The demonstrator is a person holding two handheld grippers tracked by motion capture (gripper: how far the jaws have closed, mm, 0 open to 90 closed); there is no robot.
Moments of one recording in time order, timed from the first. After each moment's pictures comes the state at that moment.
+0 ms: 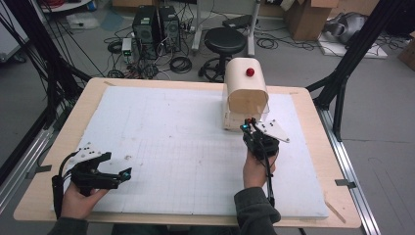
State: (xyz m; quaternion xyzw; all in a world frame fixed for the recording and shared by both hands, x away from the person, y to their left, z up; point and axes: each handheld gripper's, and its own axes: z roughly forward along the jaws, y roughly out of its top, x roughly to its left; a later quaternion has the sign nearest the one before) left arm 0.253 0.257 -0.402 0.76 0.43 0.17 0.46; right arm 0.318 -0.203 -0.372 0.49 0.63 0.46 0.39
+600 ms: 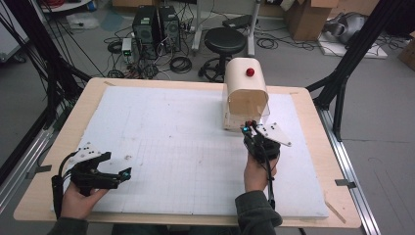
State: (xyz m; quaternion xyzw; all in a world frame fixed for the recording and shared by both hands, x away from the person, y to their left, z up) left arm 0.253 0.258 -0.401 0.76 0.43 0.17 0.46; right arm 0.309 -0.205 -0.373 0.49 0.63 0.46 0.39
